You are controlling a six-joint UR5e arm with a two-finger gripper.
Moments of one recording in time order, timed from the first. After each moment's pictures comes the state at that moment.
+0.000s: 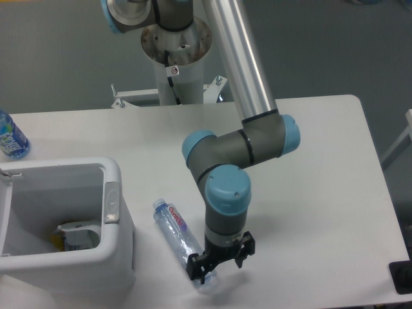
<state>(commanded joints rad) 2.31 -2.27 -1.39 -0.82 1.46 -0.08</state>
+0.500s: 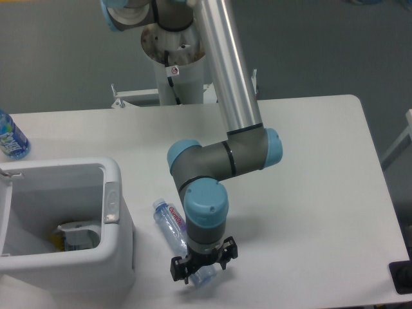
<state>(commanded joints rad) 2.27 -2.31 -1.40 -0.81 1.53 -0.08</state>
